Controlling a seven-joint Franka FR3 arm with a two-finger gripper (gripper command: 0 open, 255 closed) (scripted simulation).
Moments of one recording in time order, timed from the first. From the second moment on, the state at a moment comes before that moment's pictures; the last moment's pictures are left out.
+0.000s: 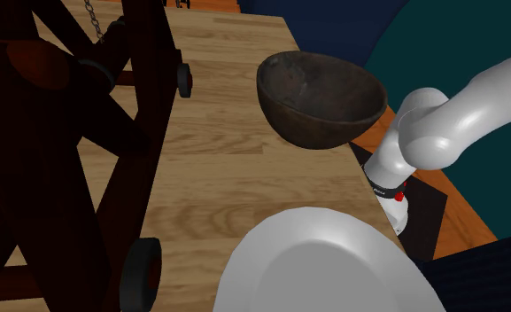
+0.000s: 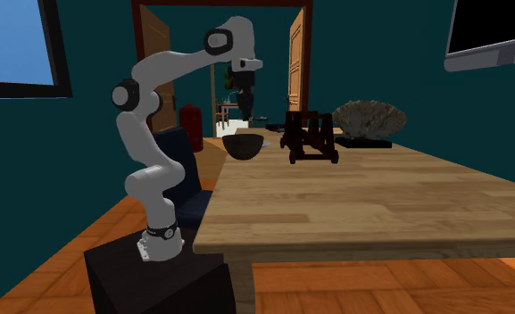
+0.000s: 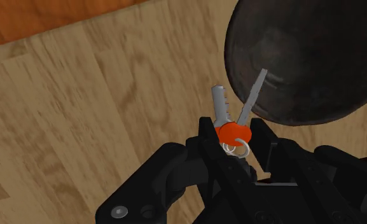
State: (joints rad) arm 0.26 -0.54 0.32 -1.76 0.14 1.31 0.09
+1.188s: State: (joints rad) arm 0.32 -0.72 0.44 -1.97 0.26 1.37 0.24
